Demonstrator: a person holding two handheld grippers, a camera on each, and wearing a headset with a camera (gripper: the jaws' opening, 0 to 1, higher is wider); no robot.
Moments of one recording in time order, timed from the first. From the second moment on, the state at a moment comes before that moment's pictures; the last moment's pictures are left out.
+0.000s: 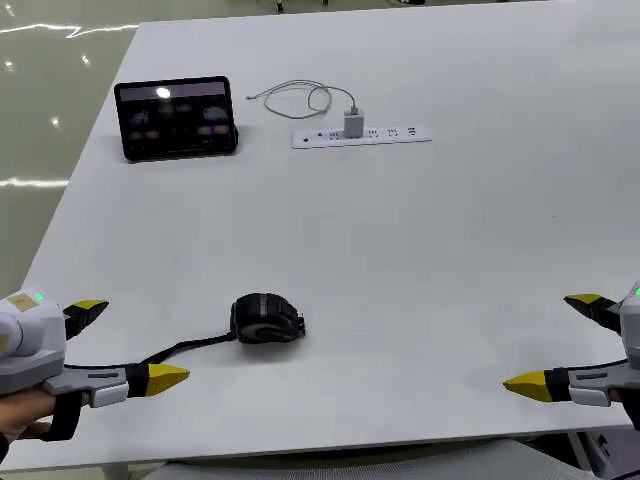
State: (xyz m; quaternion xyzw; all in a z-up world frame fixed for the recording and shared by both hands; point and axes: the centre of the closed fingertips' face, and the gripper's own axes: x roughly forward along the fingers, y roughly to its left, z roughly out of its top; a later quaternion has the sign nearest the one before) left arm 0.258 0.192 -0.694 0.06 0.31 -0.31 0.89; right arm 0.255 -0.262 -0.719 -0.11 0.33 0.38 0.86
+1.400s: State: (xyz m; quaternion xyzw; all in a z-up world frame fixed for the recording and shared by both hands) left arm 0.296 0.130 -0.706 0.18 0.35 -0.45 0.80; right arm 0.293 -0.220 -0.714 -0.16 0.31 0.43 0.83
